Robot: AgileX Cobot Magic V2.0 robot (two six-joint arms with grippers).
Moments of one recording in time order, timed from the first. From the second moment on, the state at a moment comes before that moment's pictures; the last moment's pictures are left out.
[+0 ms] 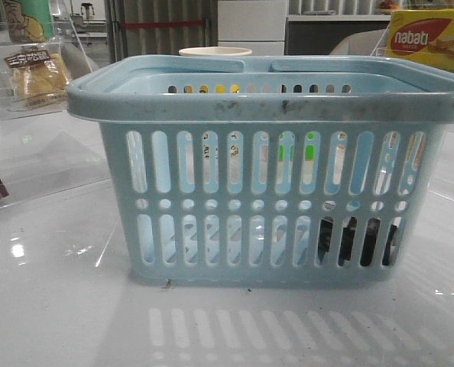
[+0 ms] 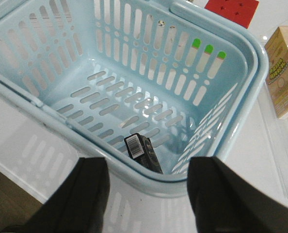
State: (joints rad) left arm -0.03 0.68 -0.61 0.04 0.51 -0.02; right arm 0.48 0.86 -0.91 -0.02 0.73 -0.01
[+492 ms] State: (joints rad) left arm -0.03 1.20 -0.93 0.04 0.44 -0.02; right arm 0.48 0.77 -0.88 -0.02 0.77 -0.01
